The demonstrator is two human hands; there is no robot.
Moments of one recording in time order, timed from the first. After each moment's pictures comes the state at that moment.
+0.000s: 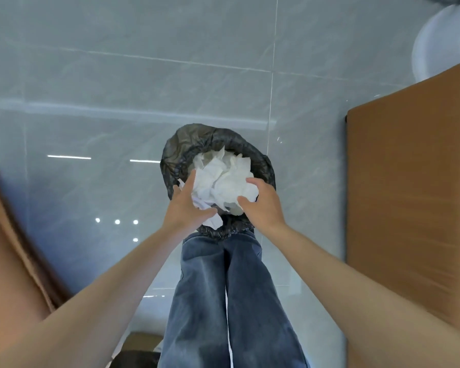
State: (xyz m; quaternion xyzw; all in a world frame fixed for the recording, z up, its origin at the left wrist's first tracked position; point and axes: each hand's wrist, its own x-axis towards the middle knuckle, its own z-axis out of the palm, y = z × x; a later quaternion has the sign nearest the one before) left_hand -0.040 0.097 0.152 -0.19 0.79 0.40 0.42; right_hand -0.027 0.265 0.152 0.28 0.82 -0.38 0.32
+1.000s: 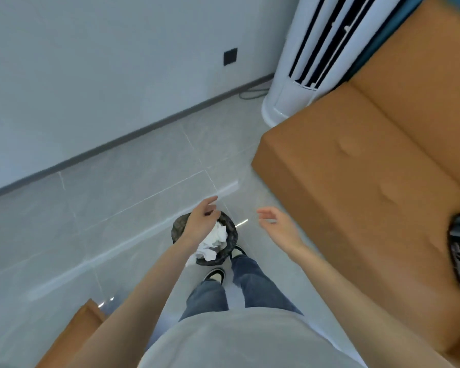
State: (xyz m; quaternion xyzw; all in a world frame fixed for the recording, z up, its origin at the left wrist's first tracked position) left_hand -0.060 0.177 0.583 0.02 0.78 0.45 0.43; right_hand 0.072 0.325 0.578 0.43 0.72 -0.54 0.09
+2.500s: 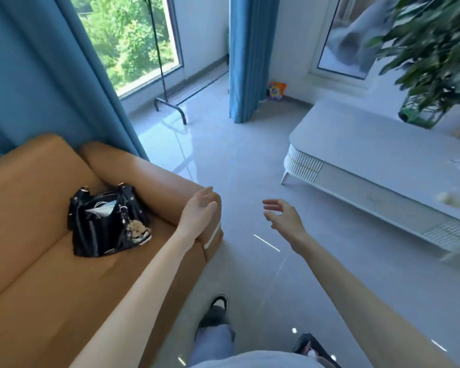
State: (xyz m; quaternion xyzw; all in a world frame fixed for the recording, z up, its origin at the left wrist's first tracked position) left_hand 0.627 0.496 0.728 0.75 0.32 0.05 0.57; right_hand 0.731 0.310 0.681 0.81 0.08 -0.22 -0.53
